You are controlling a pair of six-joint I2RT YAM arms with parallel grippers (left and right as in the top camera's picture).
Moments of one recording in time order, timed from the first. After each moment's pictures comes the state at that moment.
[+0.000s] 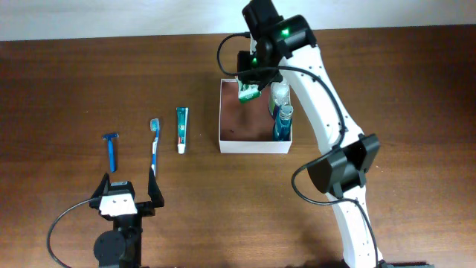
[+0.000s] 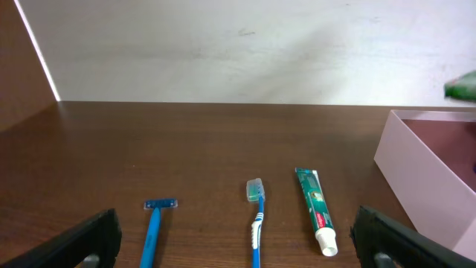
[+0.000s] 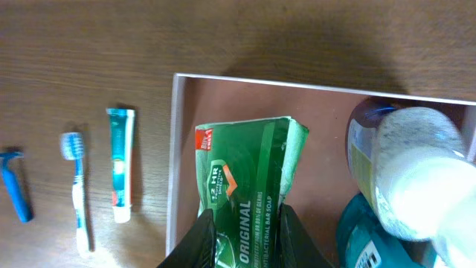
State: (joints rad) left arm 0.07 0.01 0.01 -0.08 -0.01 0.00; right arm 0.42 2.43 2.66 -1.44 -0.14 0.42
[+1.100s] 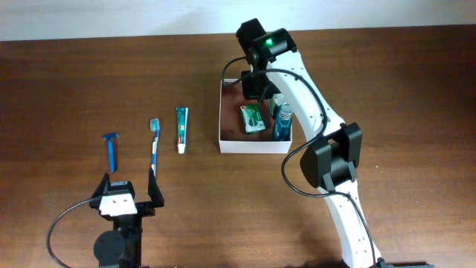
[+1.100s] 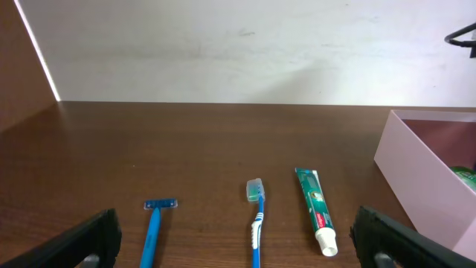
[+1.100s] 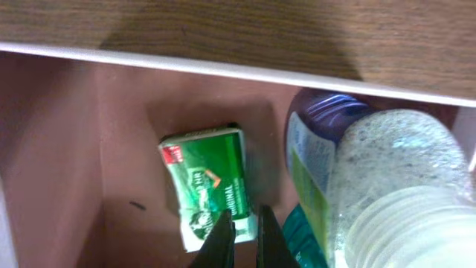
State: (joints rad) left arm 0.07 0.01 0.01 -0.08 -0.01 0.00; right arm 0.42 2.53 2.56 -1.45 0.04 0.36
